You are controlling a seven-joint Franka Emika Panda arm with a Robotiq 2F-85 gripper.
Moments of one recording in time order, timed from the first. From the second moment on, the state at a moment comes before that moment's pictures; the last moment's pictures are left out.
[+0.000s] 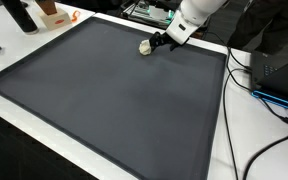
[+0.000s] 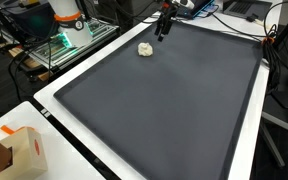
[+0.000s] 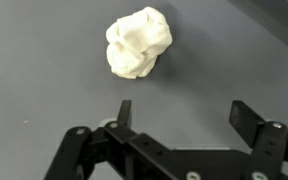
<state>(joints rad) 0.33 0.36 0.19 -2.12 -0.41 2.05 0.05</state>
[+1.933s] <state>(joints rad) 0.13 0.36 0.07 -2.11 -0.02 2.21 0.25</state>
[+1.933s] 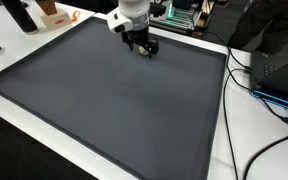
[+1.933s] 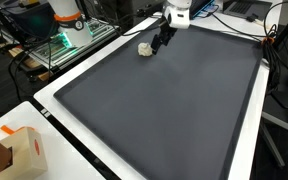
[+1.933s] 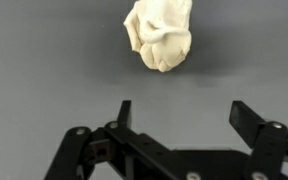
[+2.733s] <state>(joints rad) 0.04 0.24 0.00 -2.31 0.30 2.30 0.39</state>
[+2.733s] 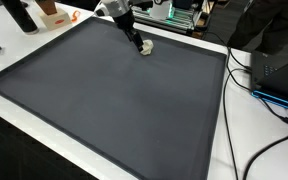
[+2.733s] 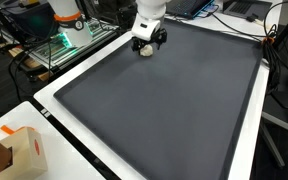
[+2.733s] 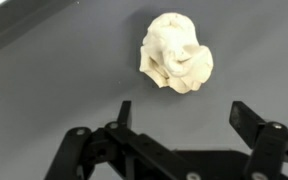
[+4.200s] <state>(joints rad) -0.05 -0.01 -0.05 -2.60 0.51 2.51 0.35</state>
